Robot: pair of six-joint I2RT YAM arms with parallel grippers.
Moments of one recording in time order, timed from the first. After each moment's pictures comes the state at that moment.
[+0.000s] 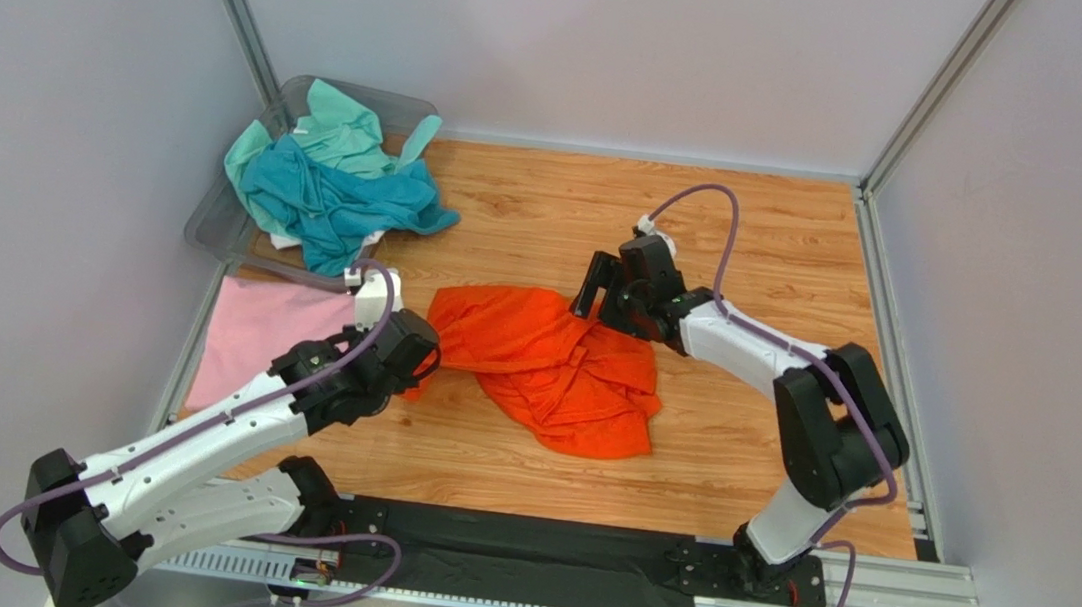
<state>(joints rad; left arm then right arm) -0.79 0.89 0.72 -0.81 -0.64 -0.79 0.55 1.67 1.02 -0.15 0.02 0.69</state>
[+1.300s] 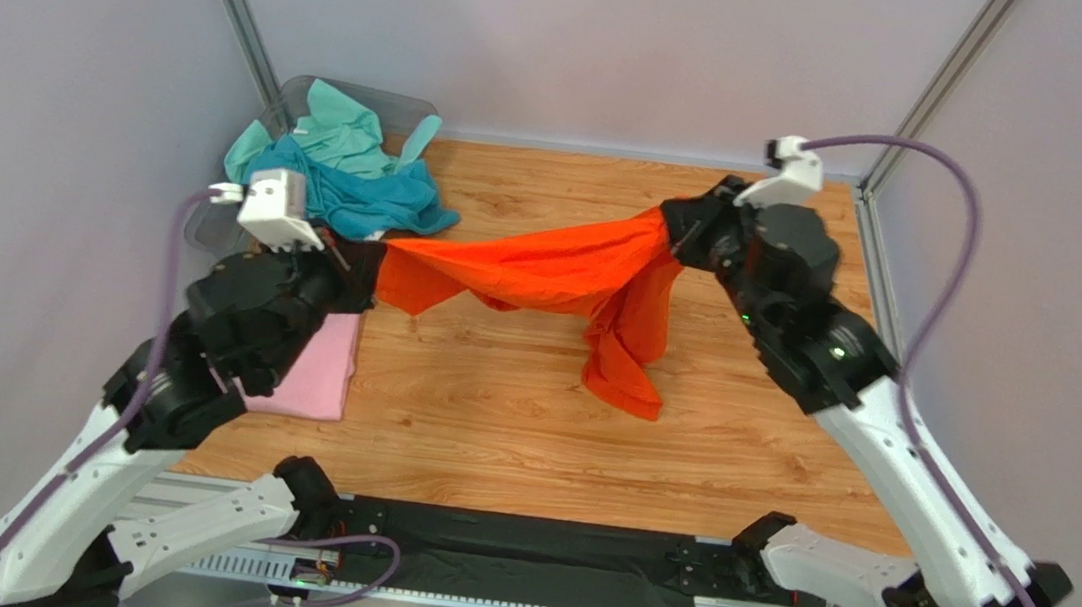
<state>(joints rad) -0.79 0.74 1.19 -0.70 -0.61 -0.54 0.64 1.16 1.30 -0.37 0.32 0.56</state>
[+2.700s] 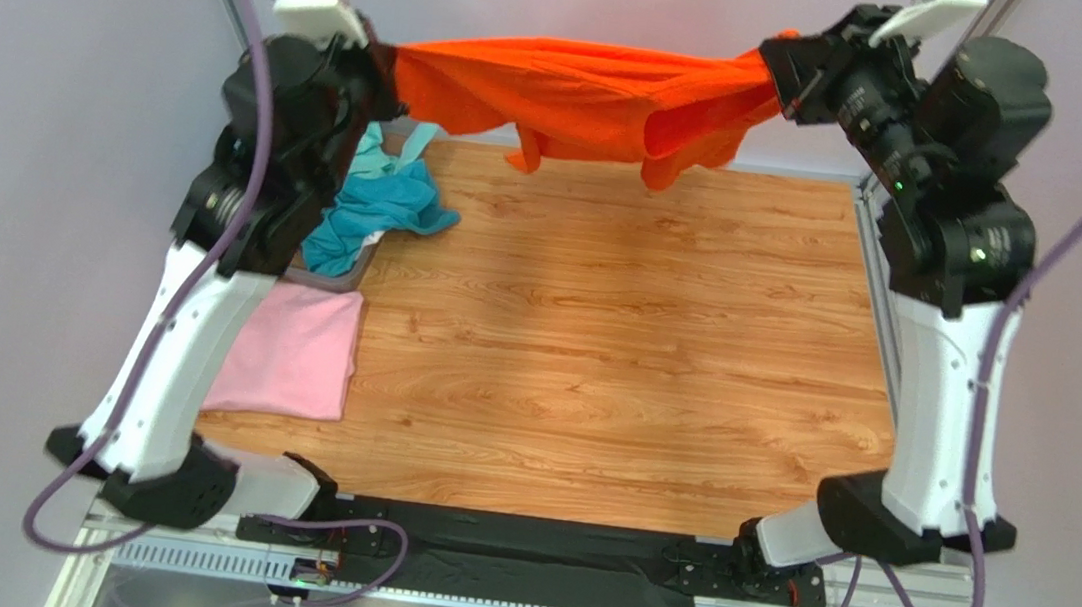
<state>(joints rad) -0.48 1.39 1.99 -0.57 -0.44 -0.18 0.24 1.54 2.34 -0.70 -0.19 0.26</state>
